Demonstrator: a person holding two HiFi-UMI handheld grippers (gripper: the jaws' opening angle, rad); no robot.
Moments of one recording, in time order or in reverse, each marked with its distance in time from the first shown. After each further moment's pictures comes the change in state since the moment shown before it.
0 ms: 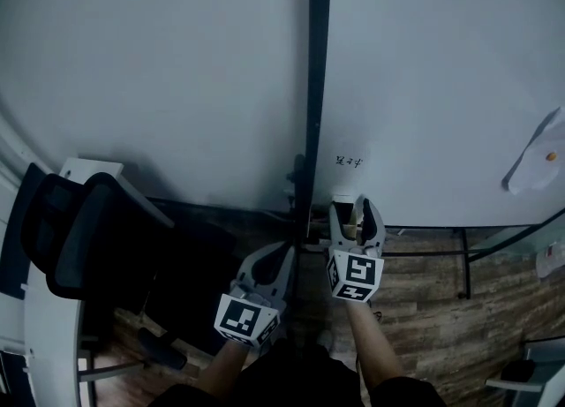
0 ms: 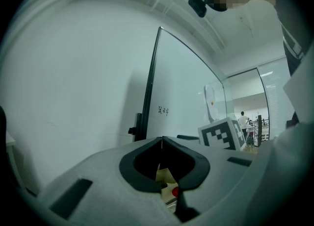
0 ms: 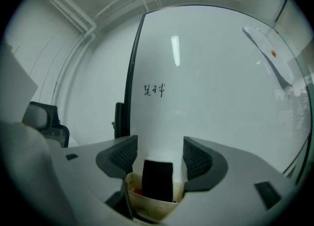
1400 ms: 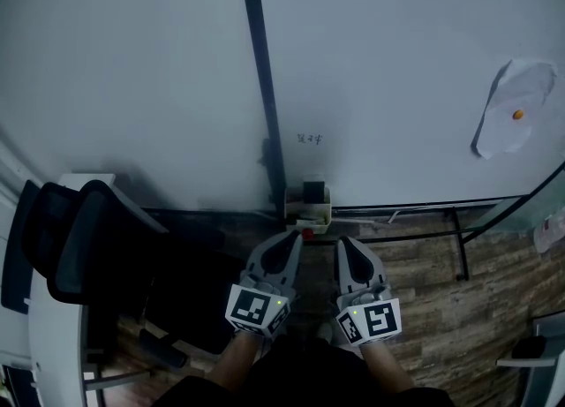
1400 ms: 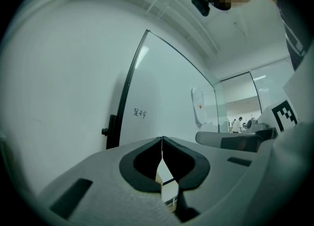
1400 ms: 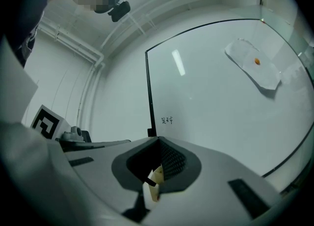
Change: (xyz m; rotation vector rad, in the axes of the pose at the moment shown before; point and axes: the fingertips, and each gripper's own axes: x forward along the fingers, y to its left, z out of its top) left arm 0.008 -0.080 0.007 0.003 -0.050 -0.072; right arm -0.163 0.002 0.044 0.126 -0.131 0.215
